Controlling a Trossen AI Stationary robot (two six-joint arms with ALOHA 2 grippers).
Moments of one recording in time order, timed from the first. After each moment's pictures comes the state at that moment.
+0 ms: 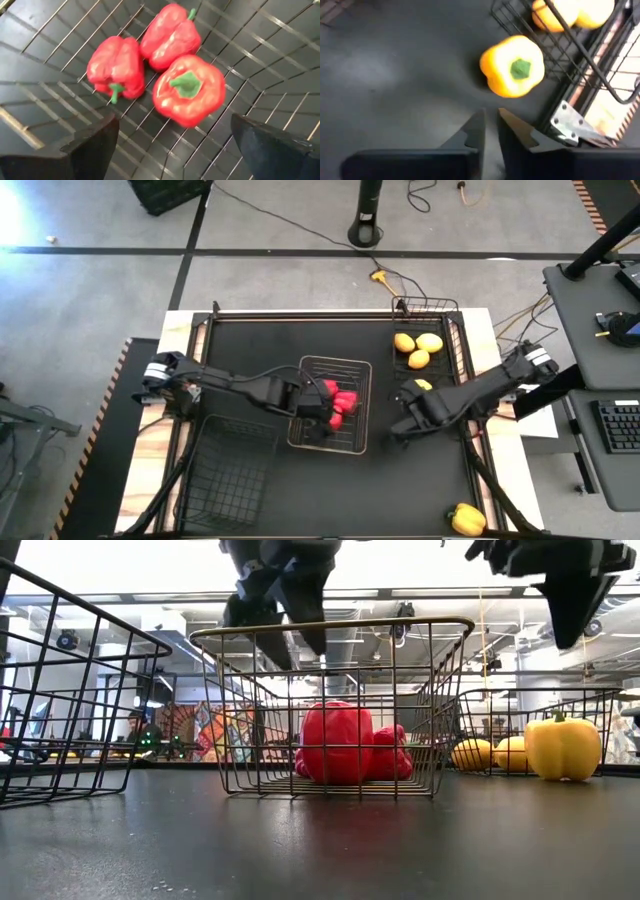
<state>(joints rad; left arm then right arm) -0.17 1.82 1.53 -0.87 -0.31 -0.65 0.39 1.52 1.28 -1.57 0.31 1.33</state>
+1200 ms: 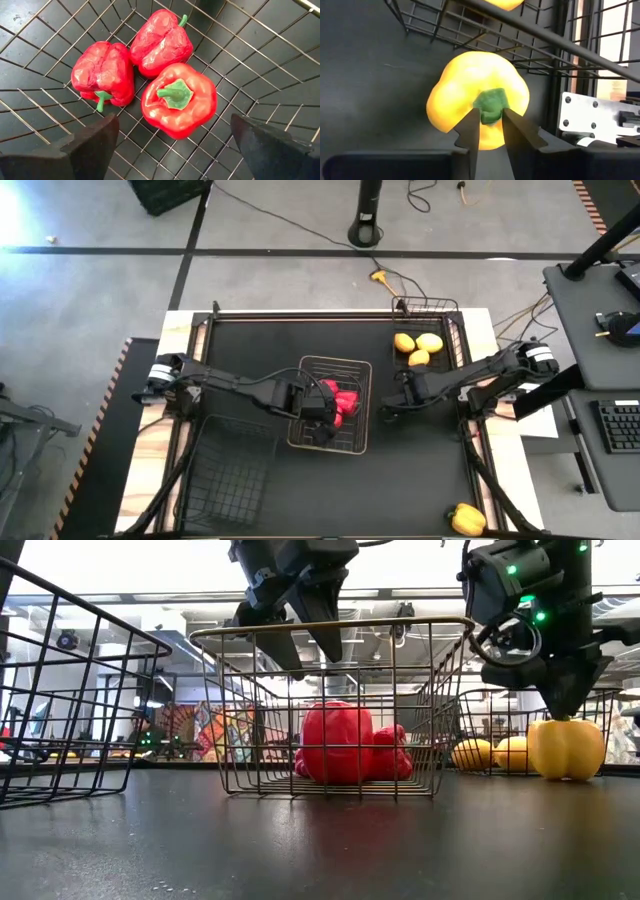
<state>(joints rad) -0.18 1.85 1.53 -0.81 -0.30 -0.66 0.13 1.49 0.94 -1.36 0.35 1.56</state>
